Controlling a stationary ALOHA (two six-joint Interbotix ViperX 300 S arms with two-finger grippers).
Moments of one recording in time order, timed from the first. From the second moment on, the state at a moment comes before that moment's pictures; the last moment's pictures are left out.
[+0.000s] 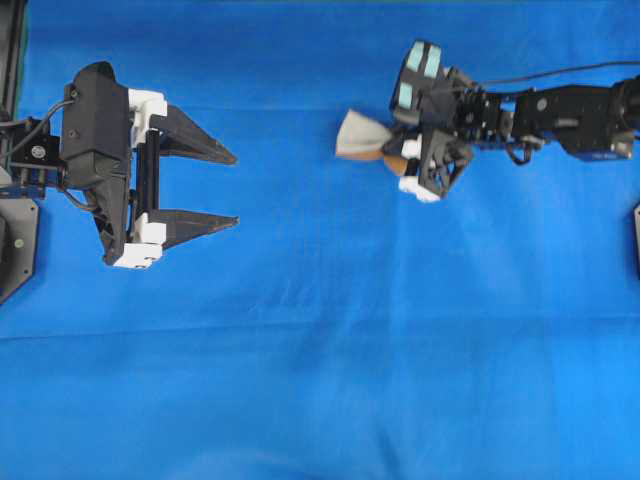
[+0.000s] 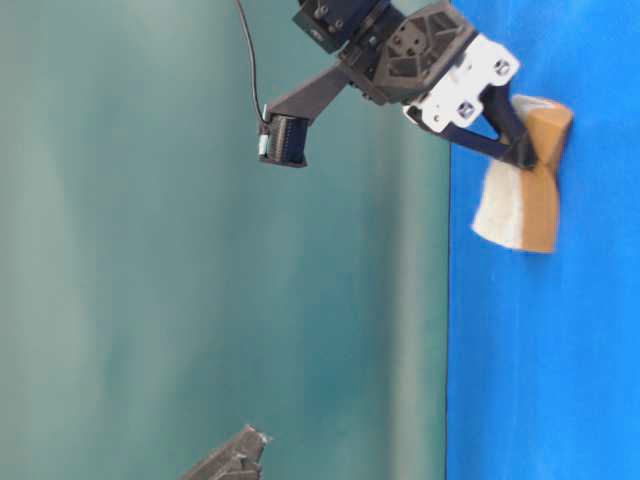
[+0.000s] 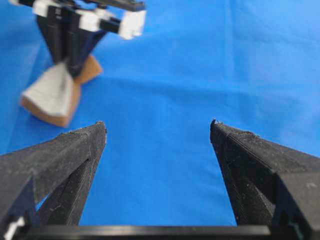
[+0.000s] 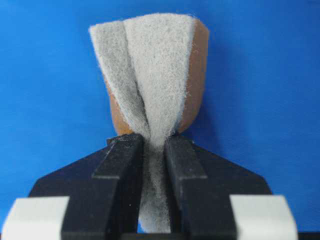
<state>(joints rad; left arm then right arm) 0.04 -0.54 0.91 -0.03 -0.04 -0.02 -0.36 0.14 0.74 -0.19 -0.05 0.19</state>
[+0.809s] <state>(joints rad) 0.04 -0.54 0.91 -0.03 -0.04 -0.01 0.17 0.14 0.71 -0.11 -0.05 0.35</state>
